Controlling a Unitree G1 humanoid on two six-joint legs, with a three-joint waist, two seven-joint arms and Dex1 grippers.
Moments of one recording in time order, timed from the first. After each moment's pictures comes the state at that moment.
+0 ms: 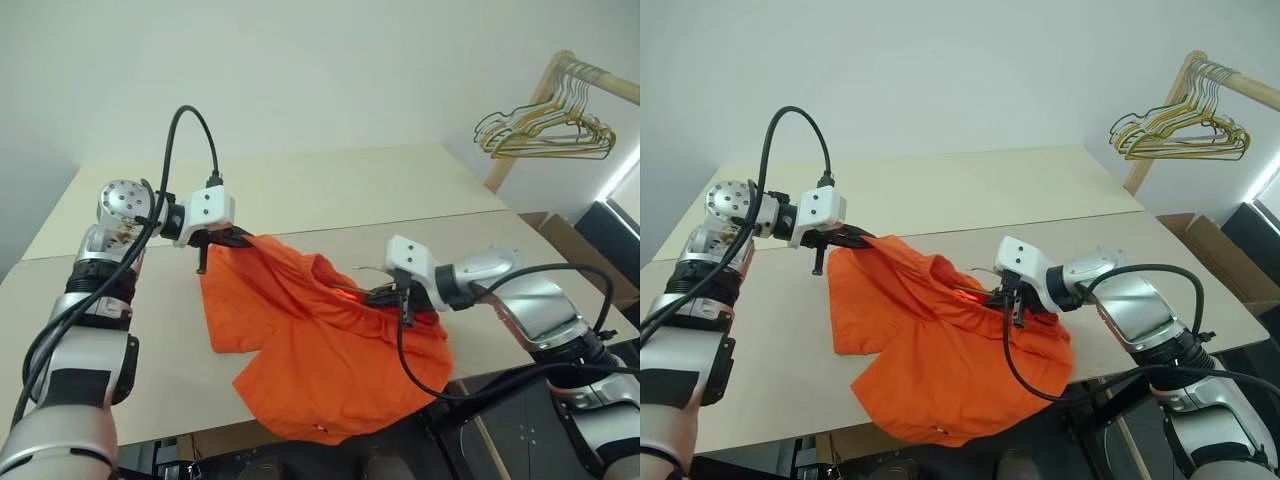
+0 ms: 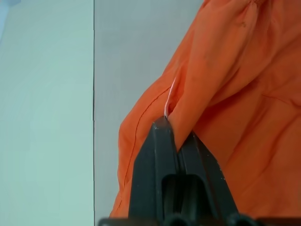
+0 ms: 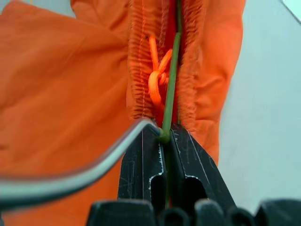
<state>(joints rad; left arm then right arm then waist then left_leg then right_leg) -0.96 0.71 -0.17 0.78 -0.01 -0.28 -1.46 -0.64 -0.75 0.34 -0.20 0.29 0.77 1.08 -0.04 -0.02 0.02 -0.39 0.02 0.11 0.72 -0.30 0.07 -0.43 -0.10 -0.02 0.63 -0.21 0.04</state>
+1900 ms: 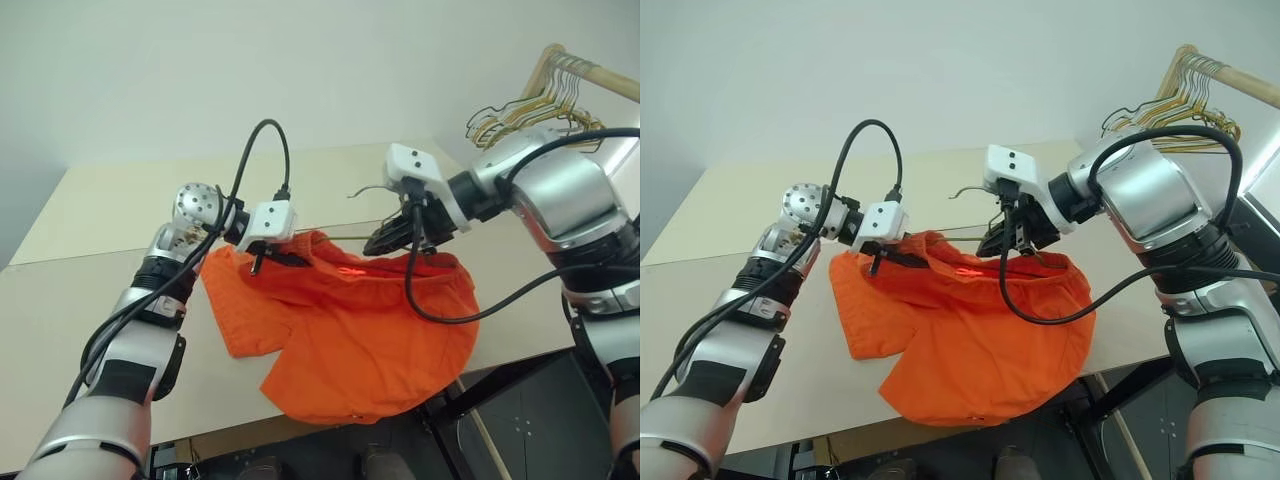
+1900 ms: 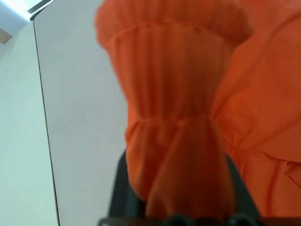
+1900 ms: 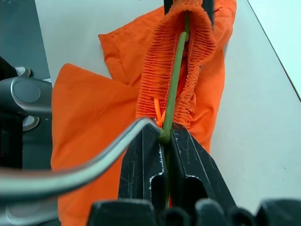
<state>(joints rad) -1.01 0.50 -0.26 0.74 0.00 -0.28 -1.51 -1.17 -0.80 0.47 0.02 0.31 0.92 1.44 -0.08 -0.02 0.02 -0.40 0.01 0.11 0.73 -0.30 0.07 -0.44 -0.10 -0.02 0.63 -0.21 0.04</state>
